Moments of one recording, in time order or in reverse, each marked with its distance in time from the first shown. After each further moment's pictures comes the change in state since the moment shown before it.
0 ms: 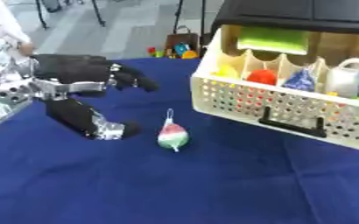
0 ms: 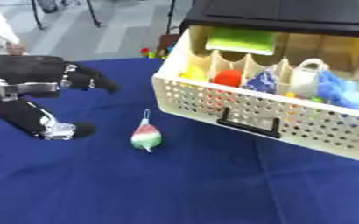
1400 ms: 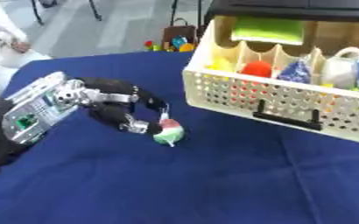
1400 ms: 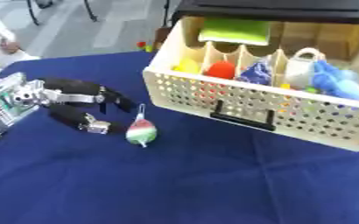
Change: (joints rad) left arm -0.044 -0.130 -0.100 0.232 0.019 0.015 -0.066; right arm -0.013 0.008 -0.001 0.000 0.000 0.018 -0.018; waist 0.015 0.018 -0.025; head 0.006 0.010
